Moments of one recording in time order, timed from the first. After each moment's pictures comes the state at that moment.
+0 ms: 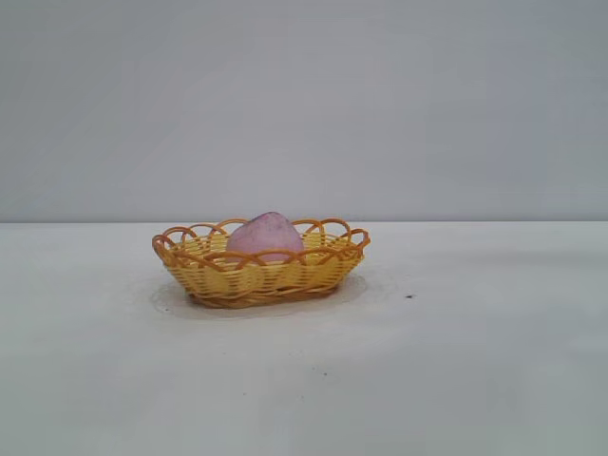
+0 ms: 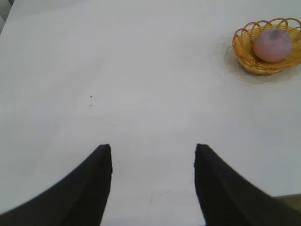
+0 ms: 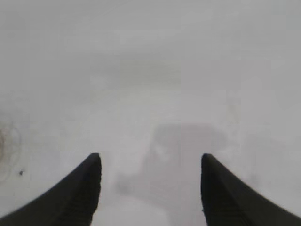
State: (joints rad) left arm -0.06 -0.02 -0.48 -0.01 1.12 0.00; right arm -0.03 1.28 -0.87 0.20 0.67 -0.13
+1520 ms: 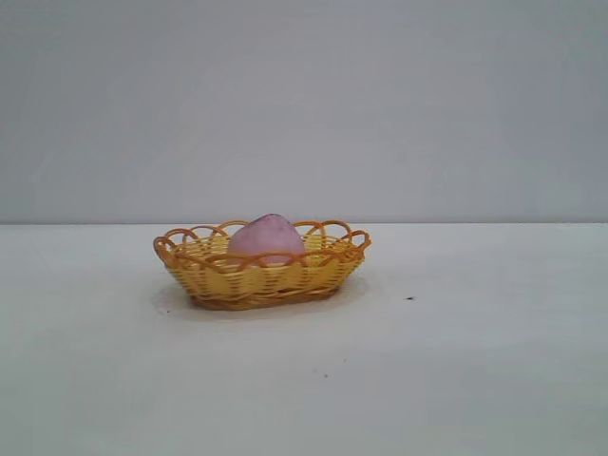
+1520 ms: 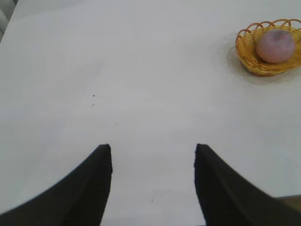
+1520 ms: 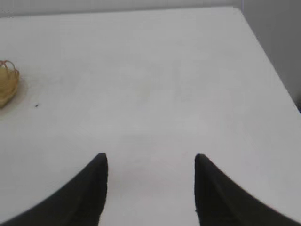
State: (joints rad) left arm -0.05 -0.02 -0.48 -0.01 1.12 0.00; right arm -0.03 -0.02 -0.49 0.04 1.14 -0.04
